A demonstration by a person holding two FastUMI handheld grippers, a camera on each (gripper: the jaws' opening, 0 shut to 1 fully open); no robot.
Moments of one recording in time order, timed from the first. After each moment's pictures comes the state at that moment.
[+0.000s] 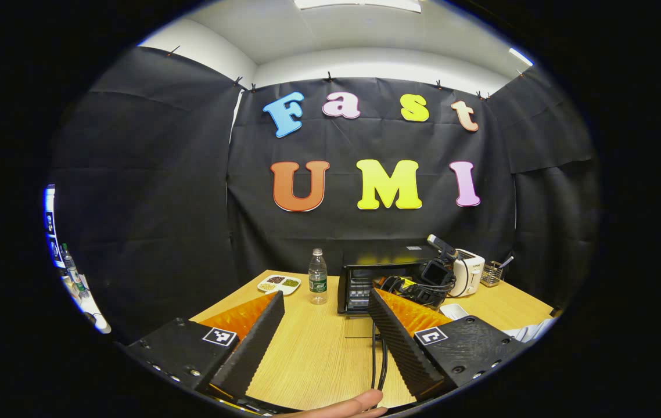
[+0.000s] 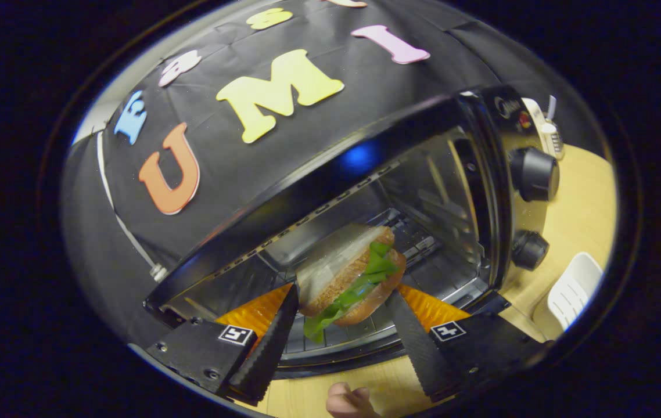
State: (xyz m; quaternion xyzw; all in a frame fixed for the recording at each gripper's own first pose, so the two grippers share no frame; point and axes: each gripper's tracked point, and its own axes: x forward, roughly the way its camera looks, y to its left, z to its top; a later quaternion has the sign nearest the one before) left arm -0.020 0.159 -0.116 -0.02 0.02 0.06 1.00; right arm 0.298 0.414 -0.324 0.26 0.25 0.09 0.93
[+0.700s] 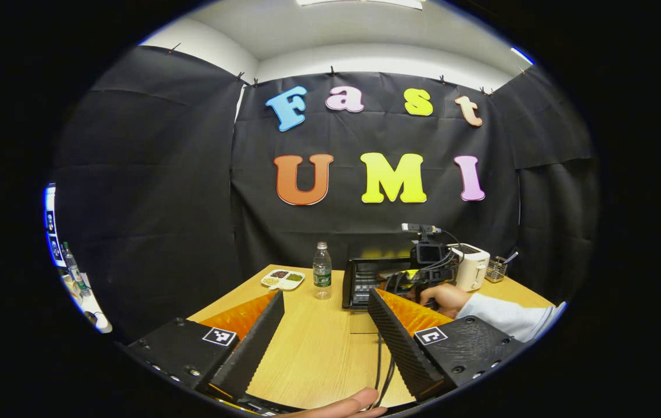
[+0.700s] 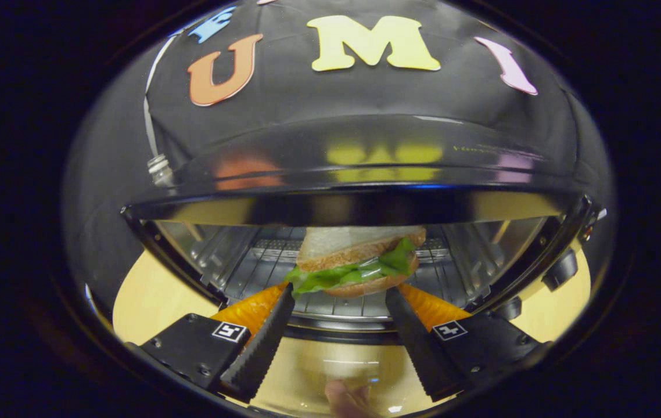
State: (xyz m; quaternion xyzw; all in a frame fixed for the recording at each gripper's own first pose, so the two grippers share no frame) left arm -0.016 0.174 -0.128 -0.01 0.04 0.07 1.00; right arm 0.270 0.408 -0.338 0.04 0.37 0.18 0.91
